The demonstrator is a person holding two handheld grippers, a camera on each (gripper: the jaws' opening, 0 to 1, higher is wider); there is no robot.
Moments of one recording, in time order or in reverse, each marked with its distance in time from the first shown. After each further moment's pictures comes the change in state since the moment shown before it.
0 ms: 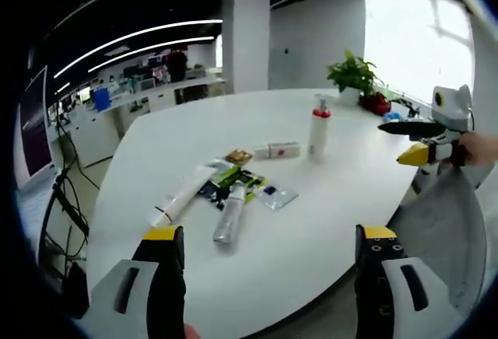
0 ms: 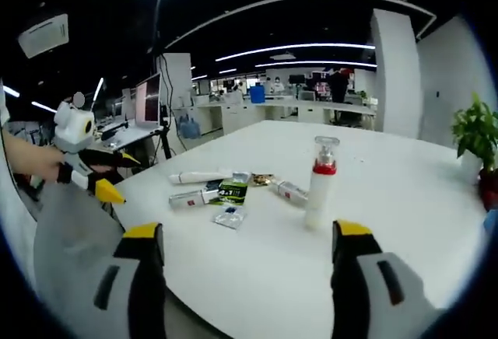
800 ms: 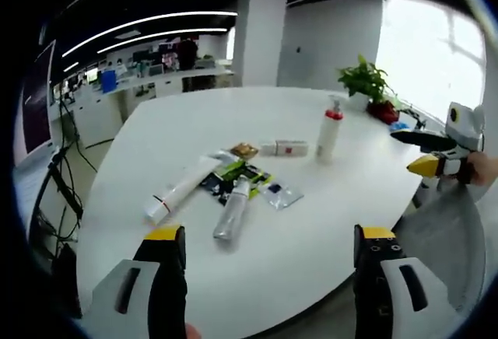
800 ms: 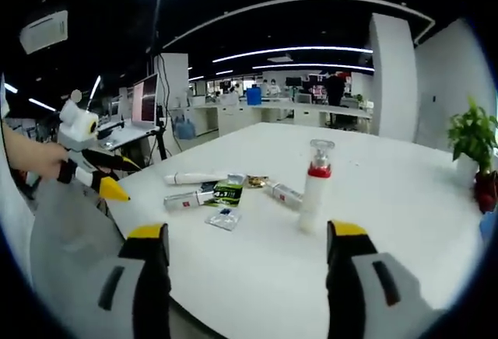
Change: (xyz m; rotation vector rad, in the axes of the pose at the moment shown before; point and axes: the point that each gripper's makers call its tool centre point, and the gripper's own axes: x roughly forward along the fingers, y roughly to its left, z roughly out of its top) left arm 0.015 0.008 -0.006 -0.078 0.036 -0.004; right arm -0.001 -0.006 0.003 -0.007 -0.014 -0.035
